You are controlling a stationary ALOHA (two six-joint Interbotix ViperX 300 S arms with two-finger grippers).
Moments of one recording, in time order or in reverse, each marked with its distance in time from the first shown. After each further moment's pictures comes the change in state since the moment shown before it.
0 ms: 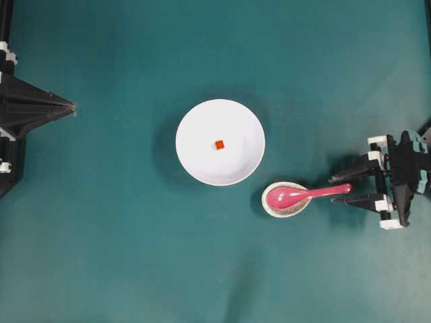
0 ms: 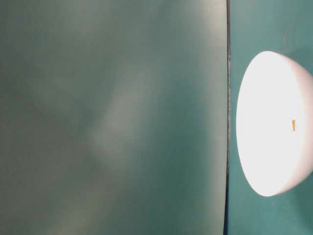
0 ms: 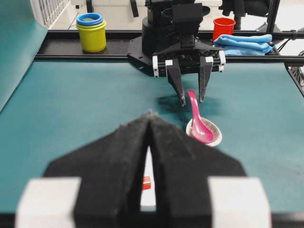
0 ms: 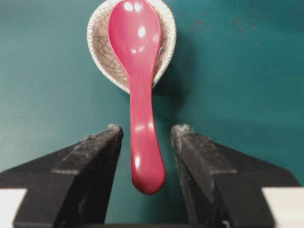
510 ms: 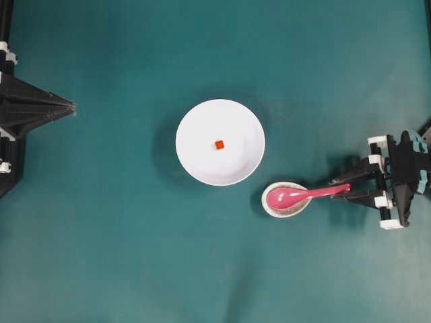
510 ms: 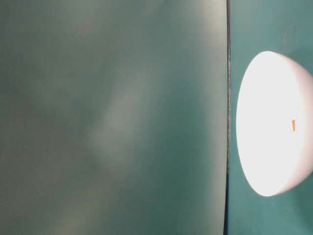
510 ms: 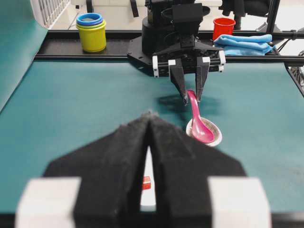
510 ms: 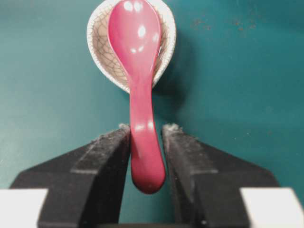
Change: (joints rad) left arm -0.002 0.000 0.000 0.000 0.000 0.000; right arm 0.000 -0.002 0.000 0.000 0.000 0.002
